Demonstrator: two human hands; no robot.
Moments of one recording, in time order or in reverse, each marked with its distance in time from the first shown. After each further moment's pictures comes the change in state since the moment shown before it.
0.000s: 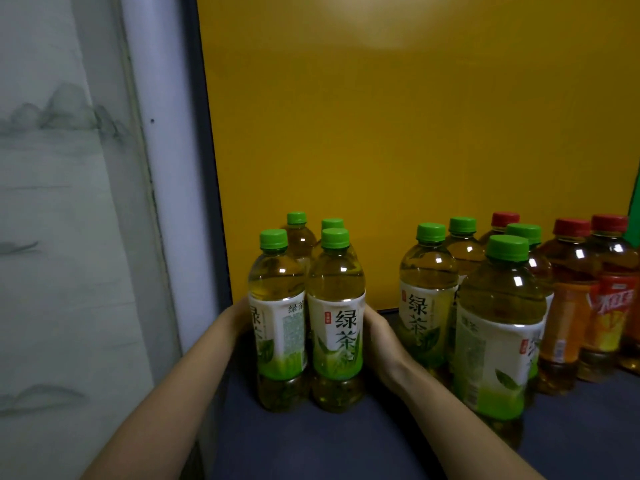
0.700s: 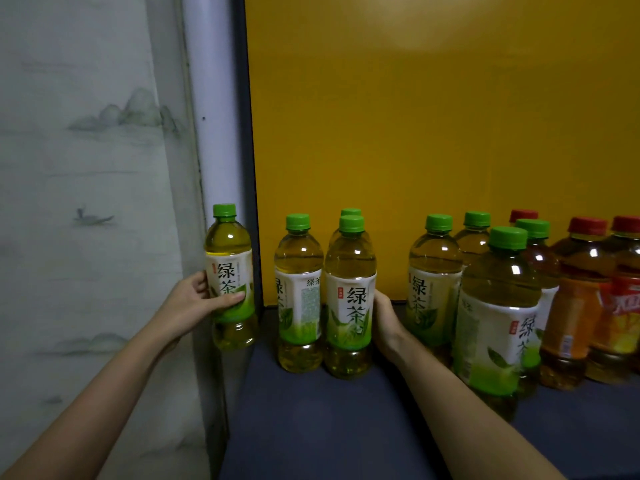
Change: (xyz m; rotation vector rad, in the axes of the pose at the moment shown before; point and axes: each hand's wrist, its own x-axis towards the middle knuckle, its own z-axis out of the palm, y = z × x) left_hand -0.079 -0.029 -0.097 0.053 0.199 0.234; right_hand 0.004 -0.003 0.004 -0.024 -0.047 0.089
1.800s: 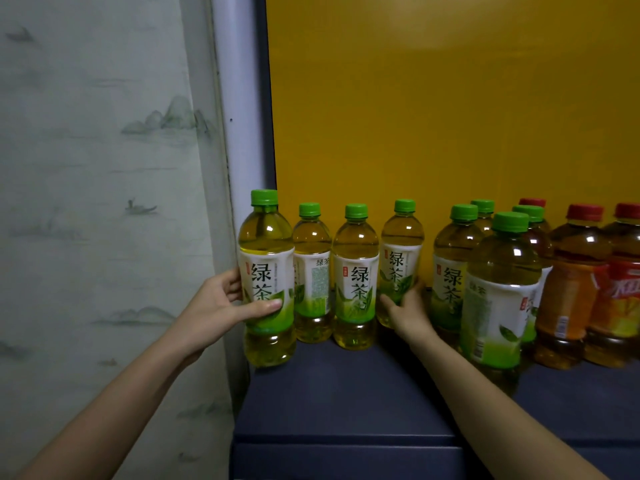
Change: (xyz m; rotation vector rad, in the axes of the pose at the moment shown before) left_hand -0.094 0.043 0.020 0.064 -0.113 0.122; right_hand -0.023 0.014 -0.019 -0.431 0.400 -0.106
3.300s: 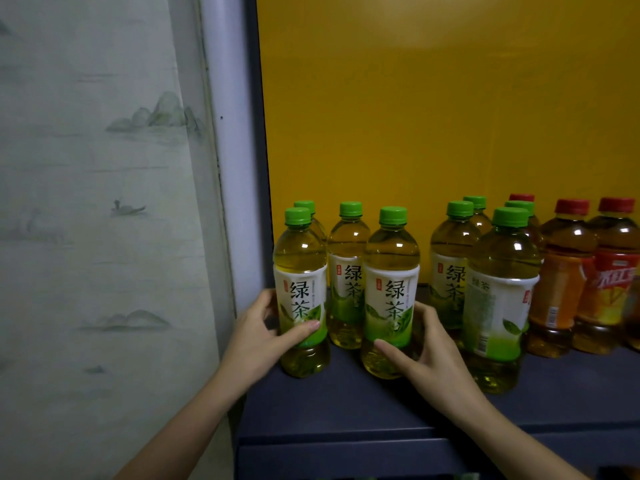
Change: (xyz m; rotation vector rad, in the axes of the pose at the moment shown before) left_hand -0.013 -0.023 0.058 -0.073 0.061 0.063; right_hand -0.108 -0.019 -0.049 -0.195 -0.121 -0.314
